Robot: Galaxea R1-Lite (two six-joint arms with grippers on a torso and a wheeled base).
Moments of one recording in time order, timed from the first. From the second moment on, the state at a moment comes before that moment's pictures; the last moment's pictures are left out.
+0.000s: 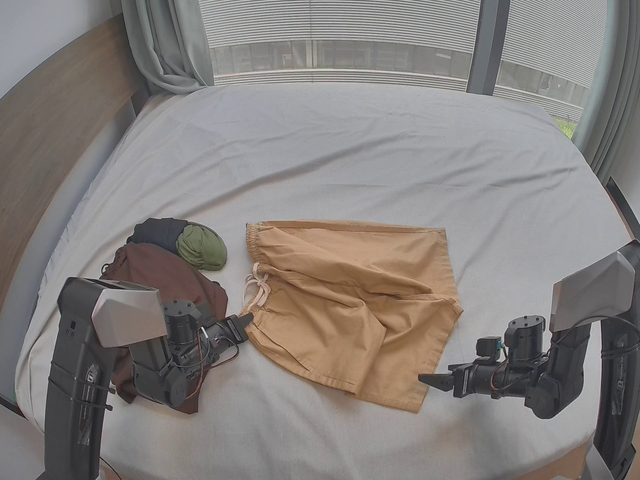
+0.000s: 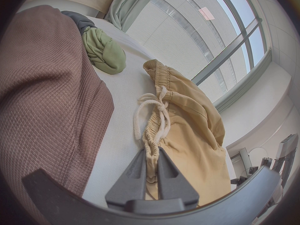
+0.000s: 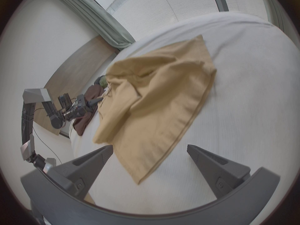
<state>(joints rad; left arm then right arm) -0.22 2.64 -0.82 -1.51 -0.26 -0.58 0.24 2.39 -0.31 -1.42 0.43 0.22</state>
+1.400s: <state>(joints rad) -0.22 2.65 -0.82 -1.54 -0.26 -0.58 0.41 2.52 -0.33 -1.48 0.42 0.36</state>
